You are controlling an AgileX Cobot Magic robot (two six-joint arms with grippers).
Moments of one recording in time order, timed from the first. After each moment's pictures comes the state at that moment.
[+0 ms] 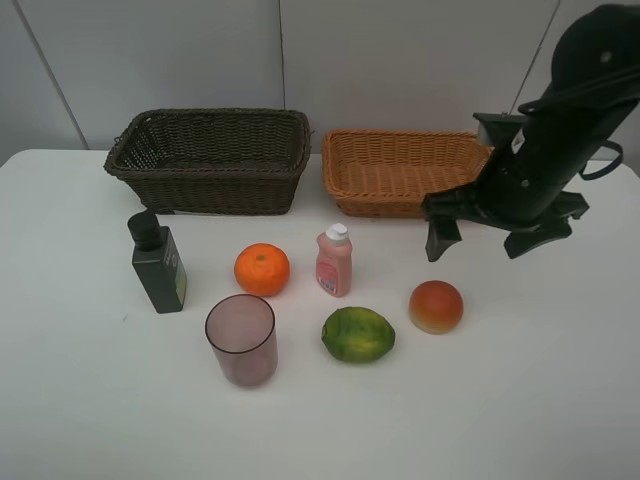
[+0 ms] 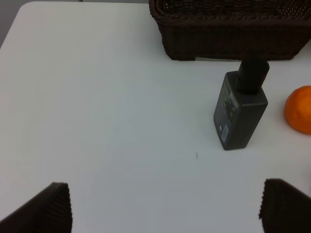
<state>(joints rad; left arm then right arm) -0.03 -0.01 -0.51 0.05 1.06 -0.10 0.39 1.62 -1.01 -0.06 0.85 0.35</state>
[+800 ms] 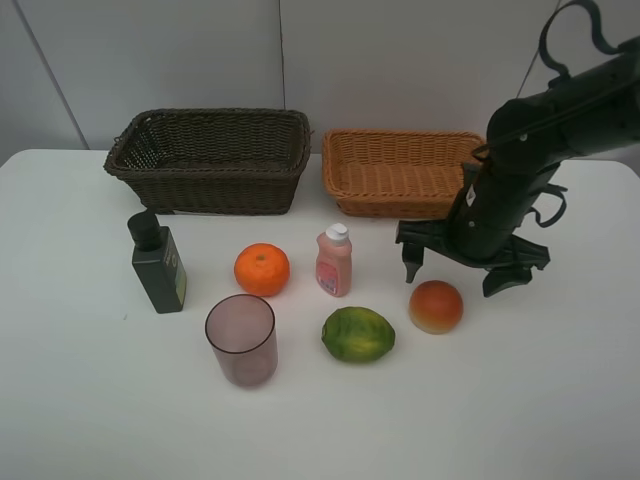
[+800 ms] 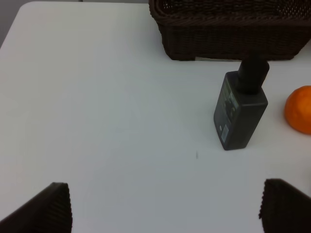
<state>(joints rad) -0.03 -0.01 -0.51 0.05 1.06 -0.10 0.42 1.82 -0.98 -0.13 0.69 0.72</state>
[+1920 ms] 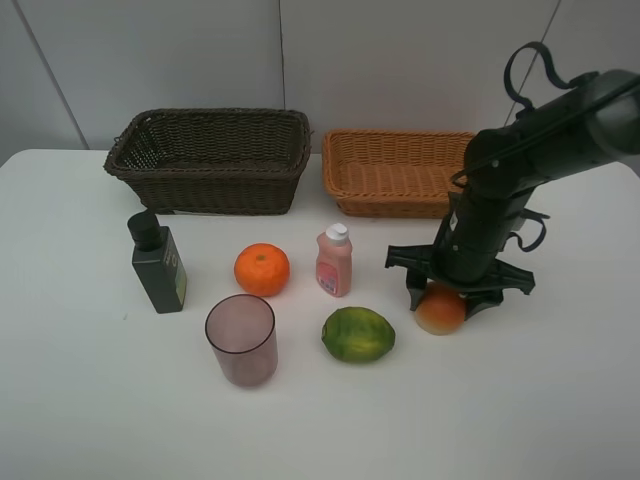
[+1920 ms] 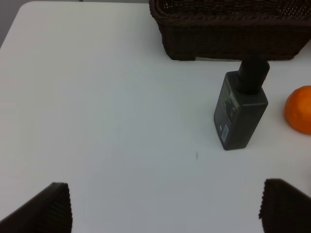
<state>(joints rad) -0.03 -0.01 -0.51 0.05 1.06 -0.10 0.44 1.91 -0.98 -0.08 0.68 0.73</state>
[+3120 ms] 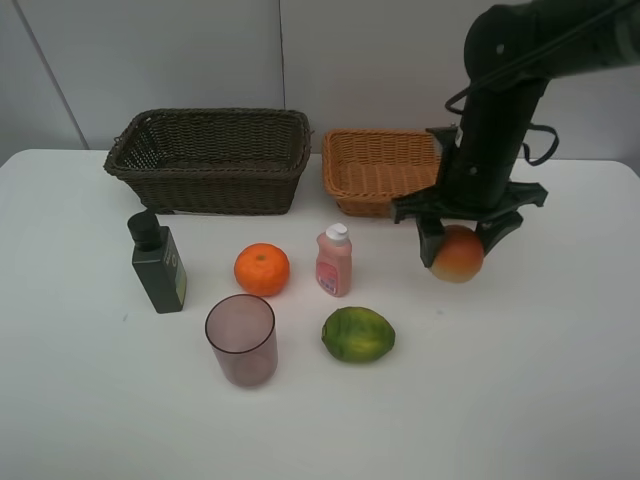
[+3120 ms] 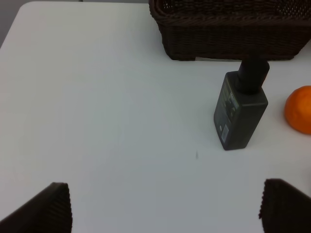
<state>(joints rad) -0.03 -0.01 -0.51 0.05 1.06 -0.10 0.44 1.86 -1.28 -0.09 1.13 0.35</state>
